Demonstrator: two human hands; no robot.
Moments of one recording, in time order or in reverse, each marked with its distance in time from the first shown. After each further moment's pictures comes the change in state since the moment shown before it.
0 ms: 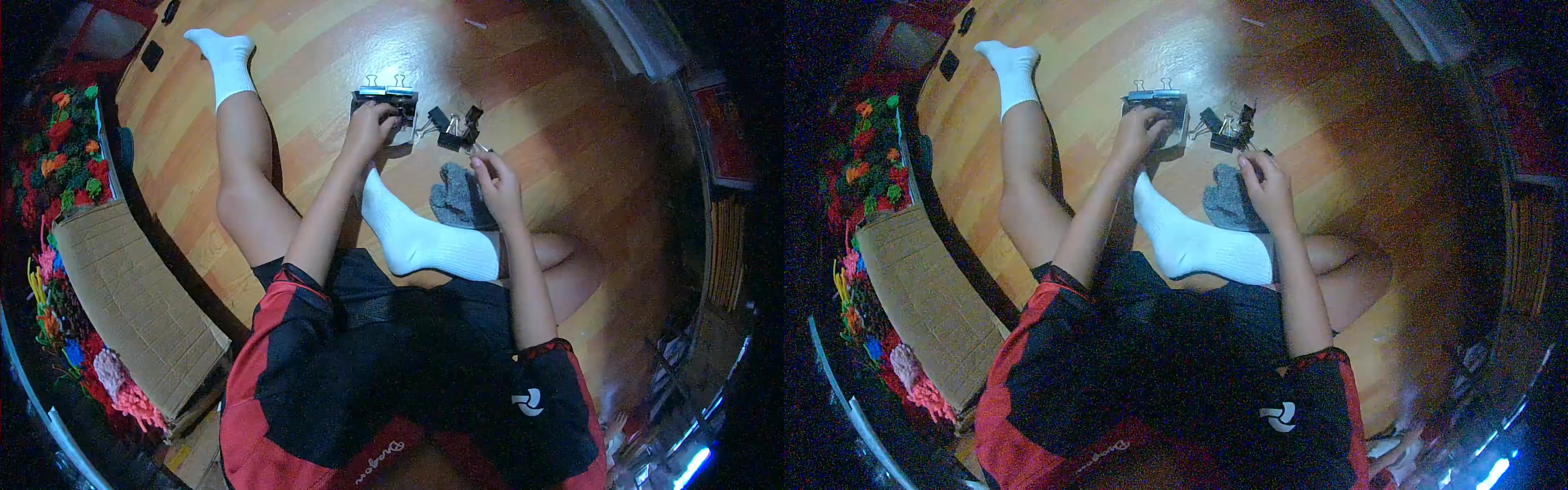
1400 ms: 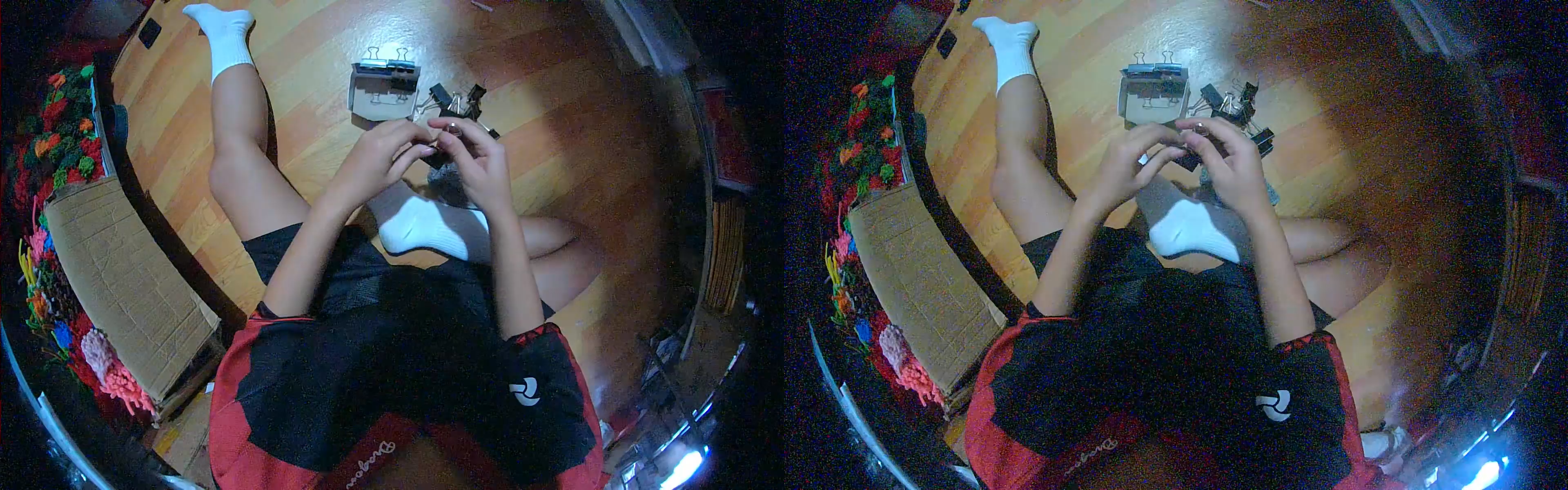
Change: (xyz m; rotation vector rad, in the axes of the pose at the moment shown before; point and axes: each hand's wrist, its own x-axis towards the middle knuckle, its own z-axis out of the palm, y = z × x) left_hand -0.071 0.099 -0.055 -0.250 -0.145 0.254; right_hand -0.005 -0.089 0.014 0.381 -0.174 -0.148
